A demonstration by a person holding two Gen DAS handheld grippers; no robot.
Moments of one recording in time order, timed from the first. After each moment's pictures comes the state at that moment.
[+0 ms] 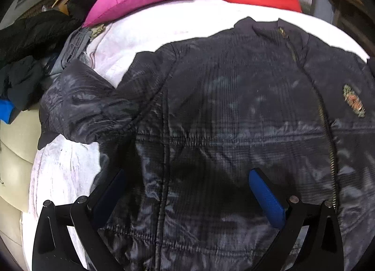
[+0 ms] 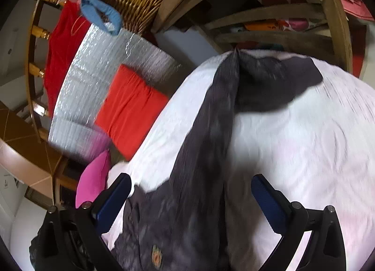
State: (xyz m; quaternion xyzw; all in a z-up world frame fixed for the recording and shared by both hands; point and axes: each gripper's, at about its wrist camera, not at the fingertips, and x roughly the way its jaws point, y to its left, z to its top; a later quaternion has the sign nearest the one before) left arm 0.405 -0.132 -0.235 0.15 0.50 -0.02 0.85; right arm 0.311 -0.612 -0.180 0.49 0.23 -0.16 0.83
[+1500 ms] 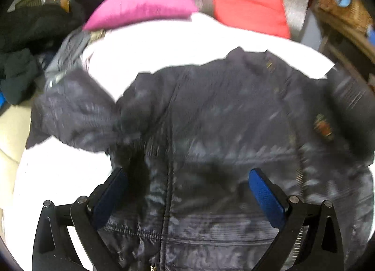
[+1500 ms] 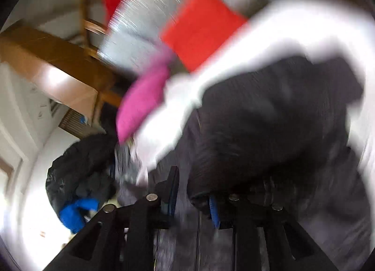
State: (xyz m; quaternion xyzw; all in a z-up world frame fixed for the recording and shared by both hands) left arm 0.408 -0.095 -0.179 0.08 0.46 -0.08 0.88; right arm 0.339 -0.410 -0.186 0.46 0.35 0.08 0.81
